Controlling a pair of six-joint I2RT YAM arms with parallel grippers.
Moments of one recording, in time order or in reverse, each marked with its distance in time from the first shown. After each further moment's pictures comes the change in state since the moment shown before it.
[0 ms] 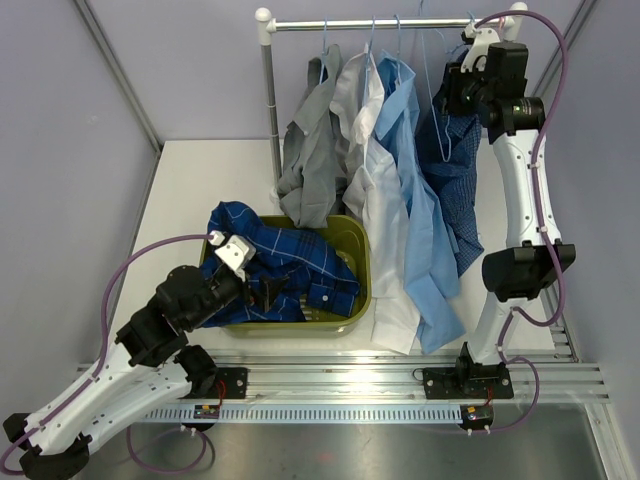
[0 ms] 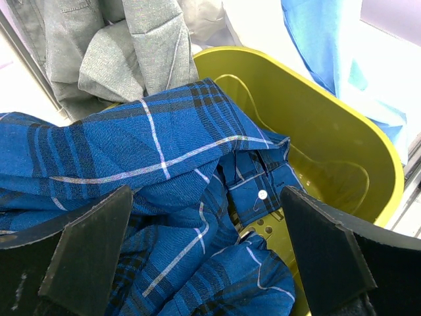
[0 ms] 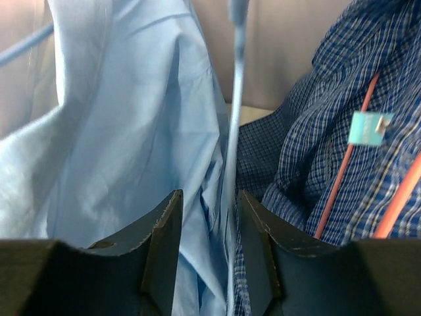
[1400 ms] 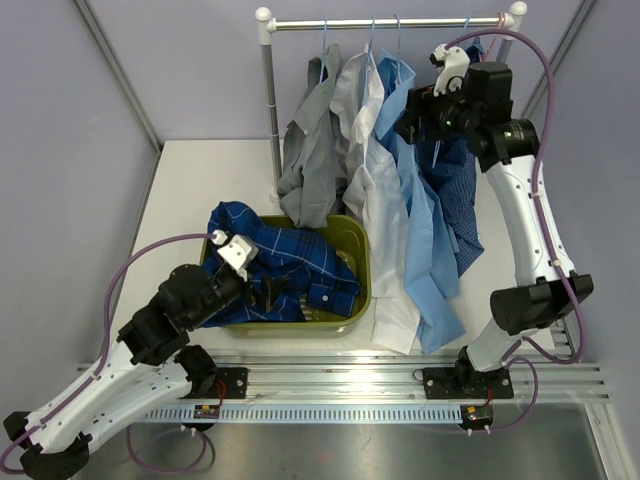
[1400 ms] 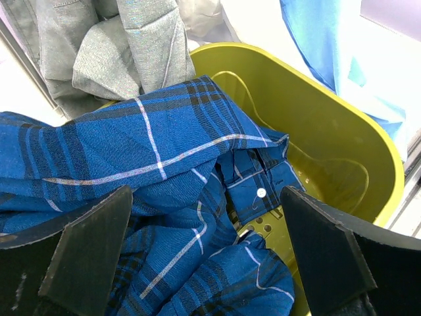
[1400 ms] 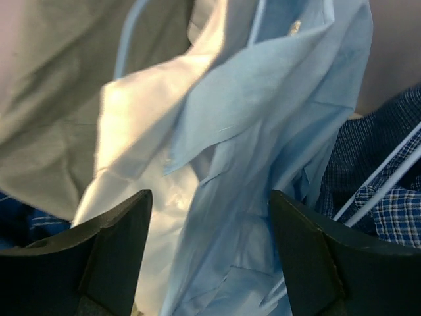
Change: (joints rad) left arm 0.000 0.014 0.000 0.001 0.011 0.000; right arm 0.138 -0.278 -0.283 0.028 -0.161 -0.014
